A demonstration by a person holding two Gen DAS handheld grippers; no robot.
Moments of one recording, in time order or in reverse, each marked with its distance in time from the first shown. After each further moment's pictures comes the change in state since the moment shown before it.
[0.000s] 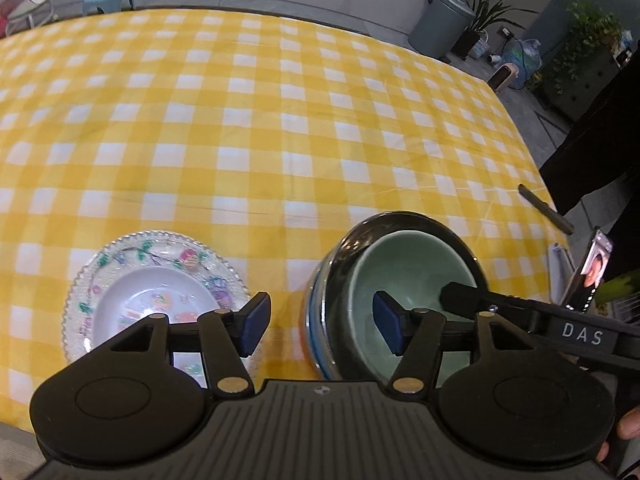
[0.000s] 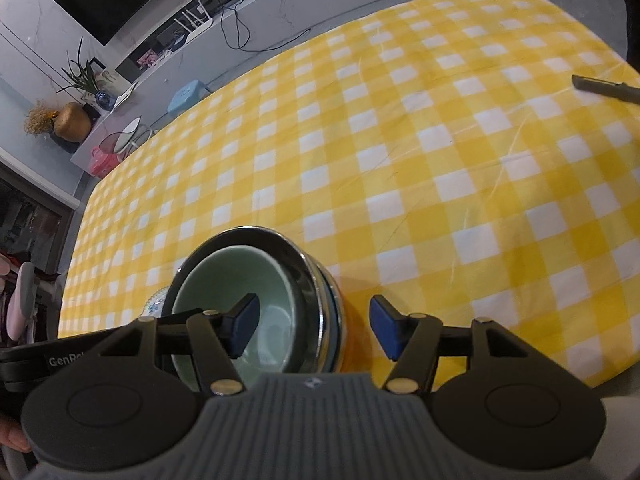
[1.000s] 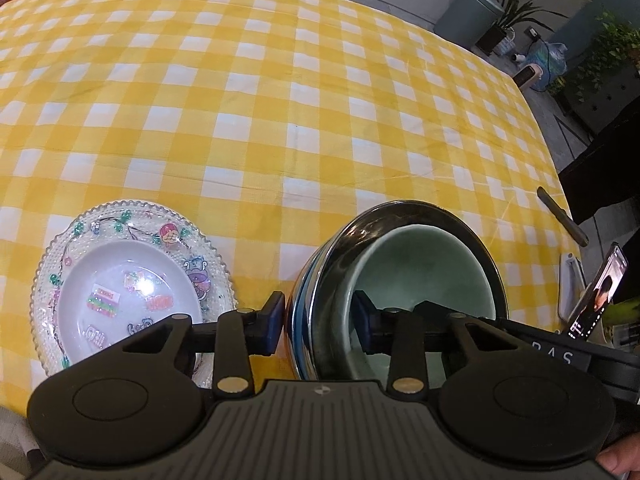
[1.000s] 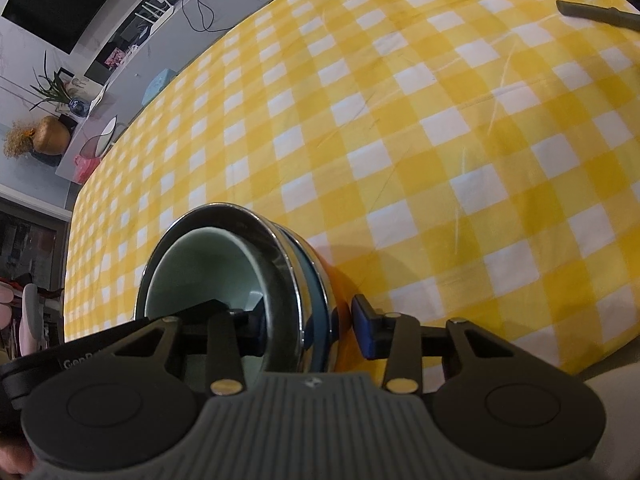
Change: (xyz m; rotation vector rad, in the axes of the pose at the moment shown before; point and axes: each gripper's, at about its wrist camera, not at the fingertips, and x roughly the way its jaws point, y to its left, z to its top) left arm 0.029 -0.005 0.000 -0.091 0.055 0.029; right arm 0.030 -0.012 -0.005 0.145 0.096 -0.013
